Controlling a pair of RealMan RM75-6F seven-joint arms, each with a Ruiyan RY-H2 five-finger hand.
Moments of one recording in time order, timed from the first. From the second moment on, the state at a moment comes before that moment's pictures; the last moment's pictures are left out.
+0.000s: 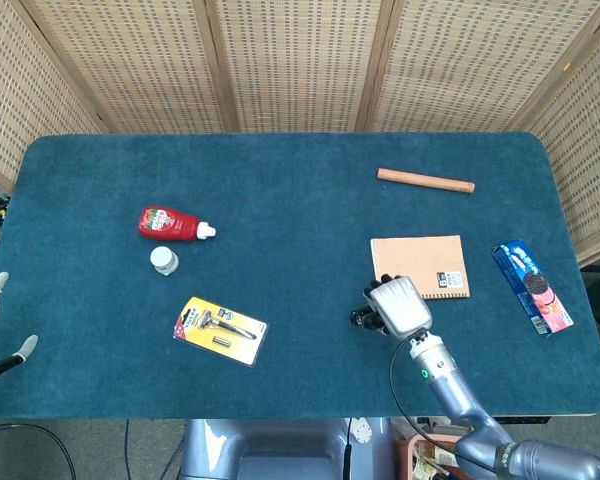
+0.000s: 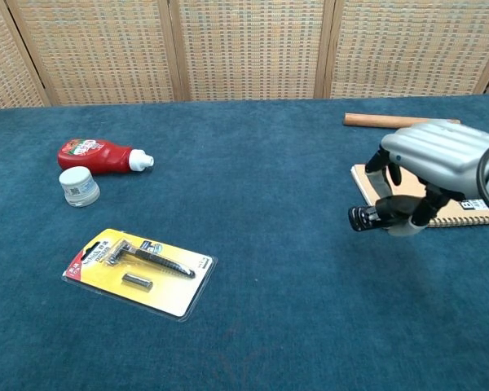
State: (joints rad) left arm -0.04 -1.24 -0.09 -1.47 1.49 1.61 0.03; right arm 0.54 -1.54 0.18 -1.54 -1.35 1.07 -0.61
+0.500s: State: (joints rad) left arm -0.04 -1.25 -0.10 -1.46 1.48 1.60 0.05; right arm 0.71 -1.54 0.26 -1.38 -1.11 0.94 -0.81
